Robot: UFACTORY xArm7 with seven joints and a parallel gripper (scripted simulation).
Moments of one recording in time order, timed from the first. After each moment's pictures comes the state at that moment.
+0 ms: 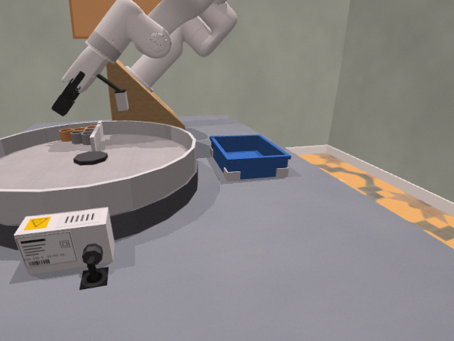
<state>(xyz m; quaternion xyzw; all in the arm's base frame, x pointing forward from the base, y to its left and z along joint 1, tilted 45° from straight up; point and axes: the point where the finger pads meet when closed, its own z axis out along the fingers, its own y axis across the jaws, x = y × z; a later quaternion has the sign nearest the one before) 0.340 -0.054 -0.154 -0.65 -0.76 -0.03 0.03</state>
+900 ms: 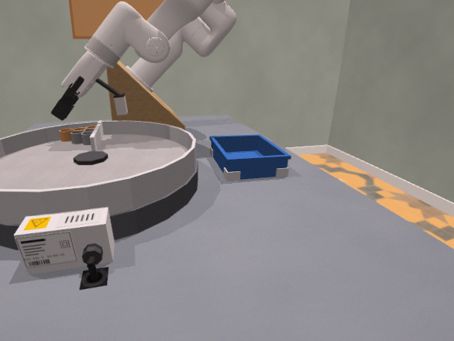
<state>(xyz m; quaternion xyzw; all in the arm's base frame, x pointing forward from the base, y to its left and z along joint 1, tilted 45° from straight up) 0.337 -0.050 -0.164 -0.65 -0.76 -0.03 0.04</state>
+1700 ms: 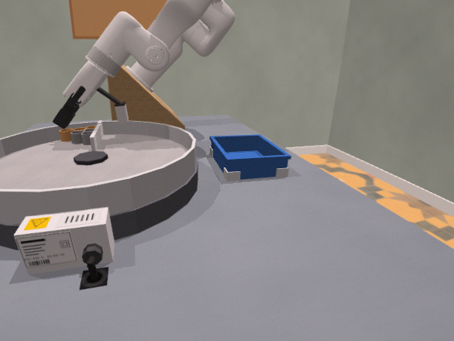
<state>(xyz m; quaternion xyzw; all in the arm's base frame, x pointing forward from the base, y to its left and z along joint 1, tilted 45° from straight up) 0.335 -0.035 -0.178 -0.65 -0.76 -0.03 0.04</state>
